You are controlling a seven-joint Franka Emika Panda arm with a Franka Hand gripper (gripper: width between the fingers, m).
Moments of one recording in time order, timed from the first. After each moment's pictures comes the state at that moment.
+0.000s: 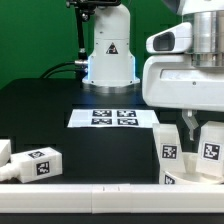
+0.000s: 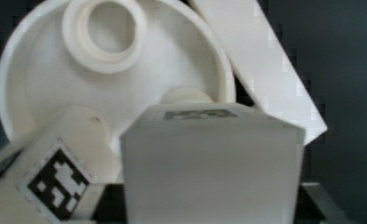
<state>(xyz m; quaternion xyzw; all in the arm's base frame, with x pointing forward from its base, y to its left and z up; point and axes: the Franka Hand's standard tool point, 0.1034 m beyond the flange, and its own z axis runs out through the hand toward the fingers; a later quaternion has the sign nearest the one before) 0.638 0.103 0.080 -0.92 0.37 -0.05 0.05</state>
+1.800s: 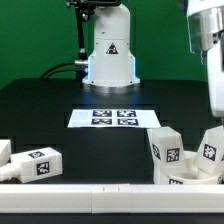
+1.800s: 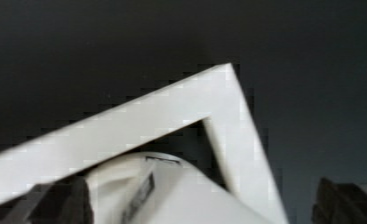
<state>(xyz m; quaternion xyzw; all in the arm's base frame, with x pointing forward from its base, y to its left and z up) 0.645 0.126 0.098 -0.64 0.76 -0.02 0.14</state>
